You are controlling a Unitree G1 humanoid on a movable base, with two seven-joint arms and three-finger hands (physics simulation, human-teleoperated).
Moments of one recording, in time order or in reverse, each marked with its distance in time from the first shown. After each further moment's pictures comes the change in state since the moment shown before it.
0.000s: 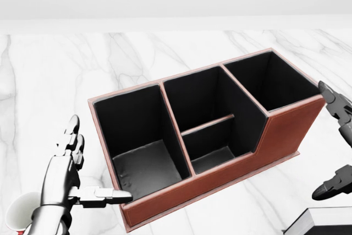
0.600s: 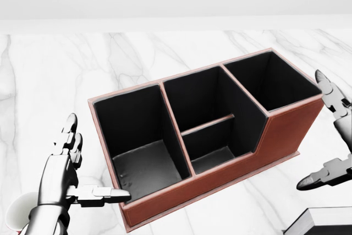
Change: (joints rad) left arm 0.005 0.002 0.006 -0.031 -0.007 0.018 -0.004; right arm -0.004 0.048 0.027 -0.047 0.100 0.027 -0.069
